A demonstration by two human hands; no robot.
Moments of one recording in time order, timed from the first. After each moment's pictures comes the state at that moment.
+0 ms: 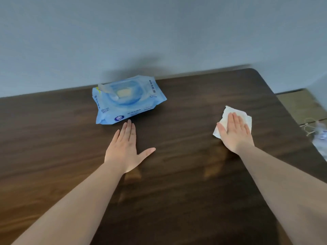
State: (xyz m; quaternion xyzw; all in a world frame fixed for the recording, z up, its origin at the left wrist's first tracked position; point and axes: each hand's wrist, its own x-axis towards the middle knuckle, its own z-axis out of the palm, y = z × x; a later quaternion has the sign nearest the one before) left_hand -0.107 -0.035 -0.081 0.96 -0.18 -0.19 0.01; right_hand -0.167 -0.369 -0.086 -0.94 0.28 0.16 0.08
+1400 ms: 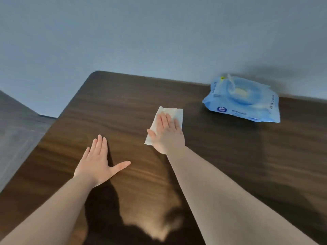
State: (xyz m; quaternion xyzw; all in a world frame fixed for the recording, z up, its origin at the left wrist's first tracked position) left_hand -0.199 0.299 -0.067 0.97 0.14 -0.21 0.02; right_hand -0.087 0.110 -0.096 -0.96 -0.18 0.14 0.14
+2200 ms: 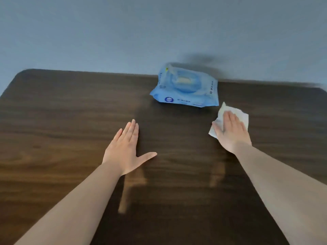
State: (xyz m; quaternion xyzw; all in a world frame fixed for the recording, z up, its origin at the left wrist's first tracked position) left_hand -0.137 0.126 -0.075 0.98 -0.11 -0.16 0.05; right_hand -0.099 -0.207 -0.094 -0.98 0.12 0.14 0.06
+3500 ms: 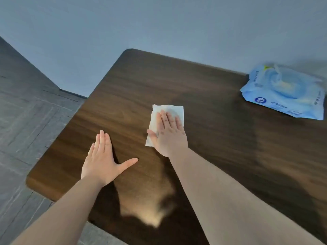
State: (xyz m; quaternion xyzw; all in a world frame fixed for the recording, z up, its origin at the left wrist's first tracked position) left_hand -0.284 0.348 -0.071 0.96 0.22 -0.17 0.05; right_hand -0.161 0.182 -0.094 -0.95 -0.26 0.15 0.11
